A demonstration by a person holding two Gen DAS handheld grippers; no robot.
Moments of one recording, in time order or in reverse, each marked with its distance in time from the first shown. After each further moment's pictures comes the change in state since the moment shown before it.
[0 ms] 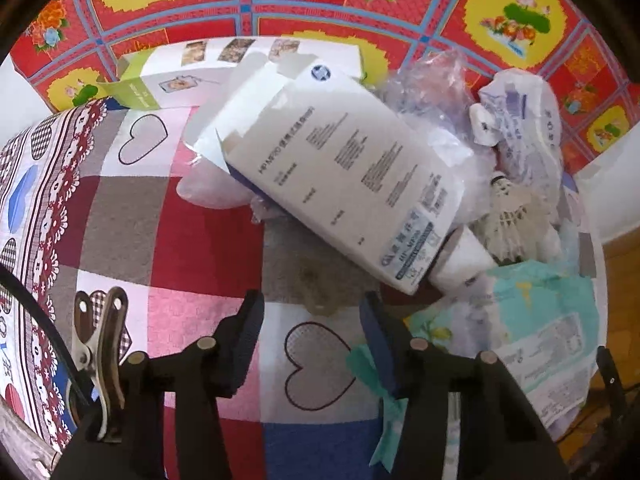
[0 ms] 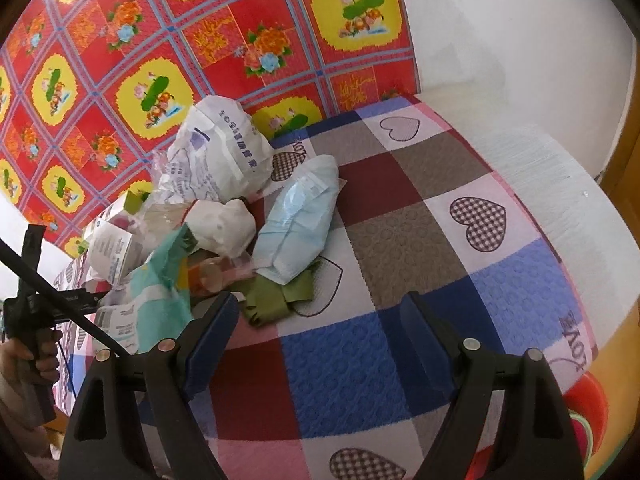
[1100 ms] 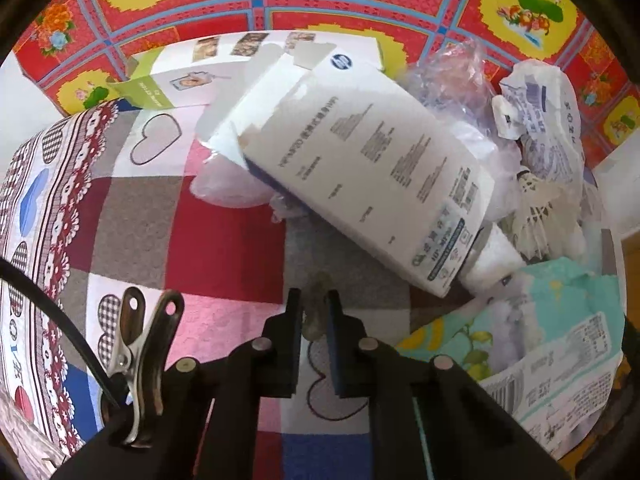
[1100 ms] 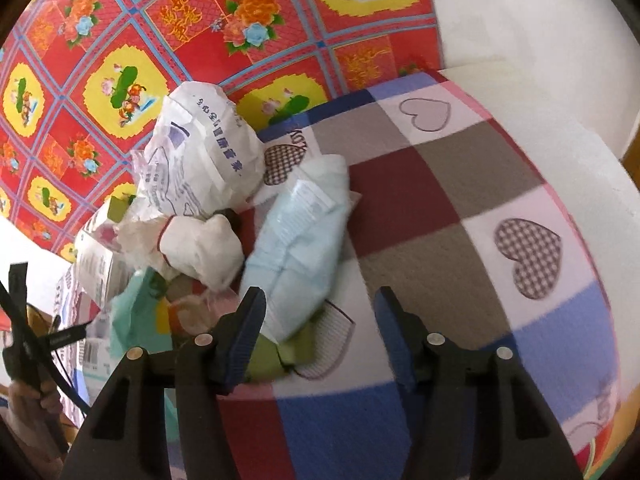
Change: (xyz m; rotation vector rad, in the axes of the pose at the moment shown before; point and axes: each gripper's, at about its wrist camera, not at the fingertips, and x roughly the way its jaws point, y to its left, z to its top) left arm 0.010 0.000 0.006 0.015 -0.010 0.063; right arm 0.057 0.000 0.039 0.025 0.110 0.051
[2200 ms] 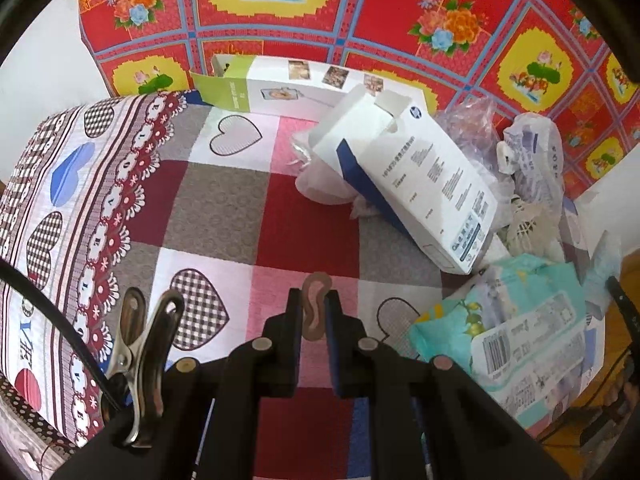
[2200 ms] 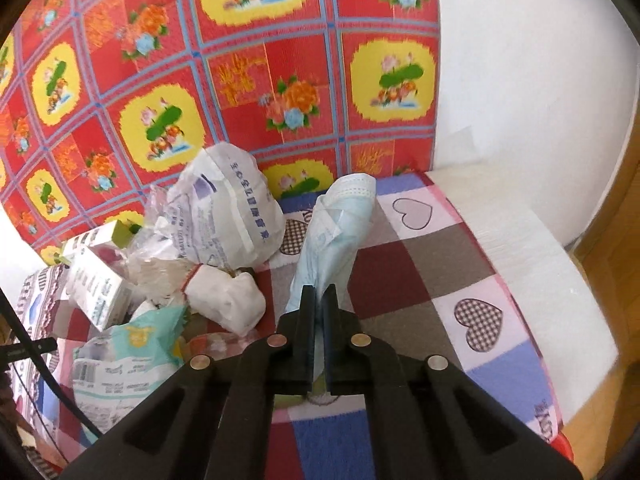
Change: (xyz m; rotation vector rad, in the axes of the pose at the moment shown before) left arm -0.053 0.064 -0.021 -0.073 -0.088 -0.068; right arm -0.064 0.055 -0.004 -0.147 -0.246 -0.182
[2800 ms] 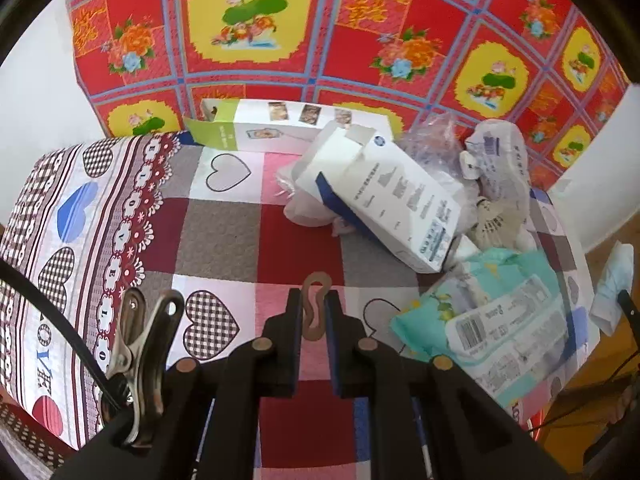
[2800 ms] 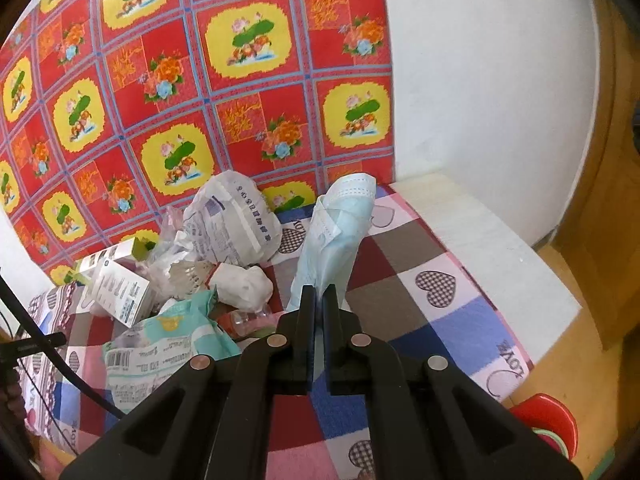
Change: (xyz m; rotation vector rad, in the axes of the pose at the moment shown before) left arm -0.036 0.001 -0.002 0.099 -0.087 -0.055; right arm -0.083 0.009 -0.032 0.078 -0.102 -0.080
